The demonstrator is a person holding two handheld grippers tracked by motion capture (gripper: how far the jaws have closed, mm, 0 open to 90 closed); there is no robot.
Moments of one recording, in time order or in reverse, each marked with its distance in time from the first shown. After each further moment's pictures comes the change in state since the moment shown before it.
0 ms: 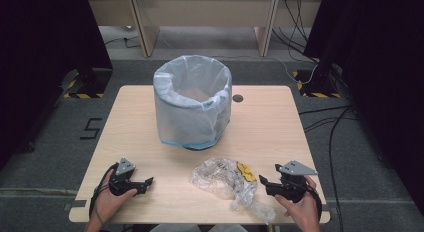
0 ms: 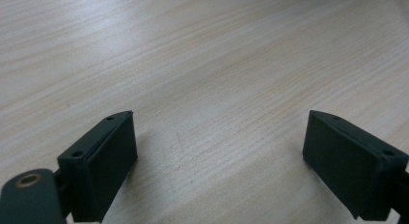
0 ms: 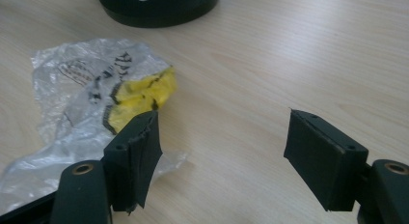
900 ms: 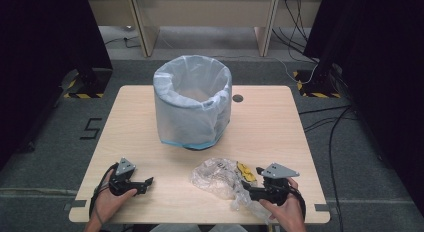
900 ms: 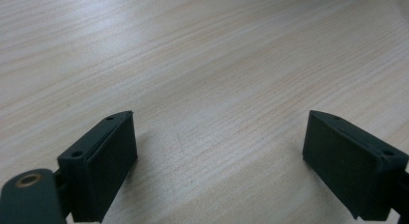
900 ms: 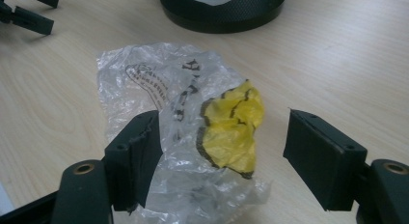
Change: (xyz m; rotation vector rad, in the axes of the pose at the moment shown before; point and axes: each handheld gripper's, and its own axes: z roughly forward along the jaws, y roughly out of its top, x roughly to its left) left arm 0.000 0.000 0.000 -0.001 -0.001 -0.001; right arm 0.037 0.007 0.020 0.000 0.132 -0.050
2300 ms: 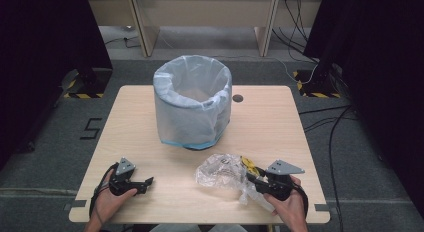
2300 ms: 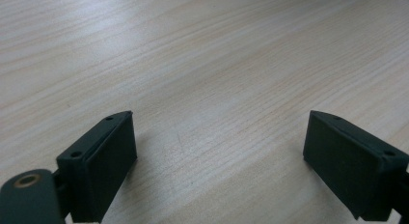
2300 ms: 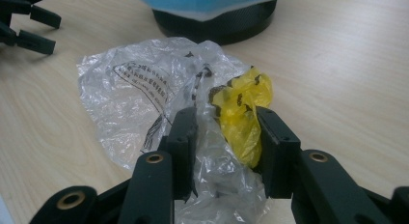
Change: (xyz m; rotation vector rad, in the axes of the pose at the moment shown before) left arm 0.000 0.000 0.000 0.001 0.003 -0.004; right arm -0.013 0.003 -0.005 -0.044 0.008 0.044
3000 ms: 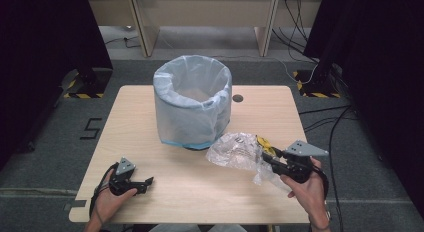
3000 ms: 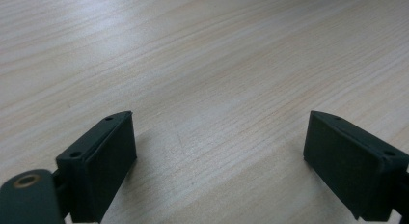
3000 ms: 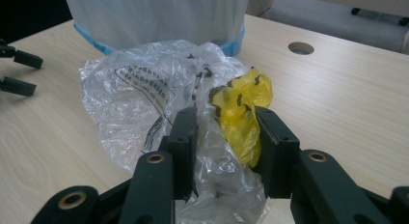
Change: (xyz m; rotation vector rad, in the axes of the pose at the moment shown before) left arm 0.000 0.000 0.000 0.001 0.000 0.000; right arm -0.034 0.050 -0.040 -0.070 -0.062 -0.029
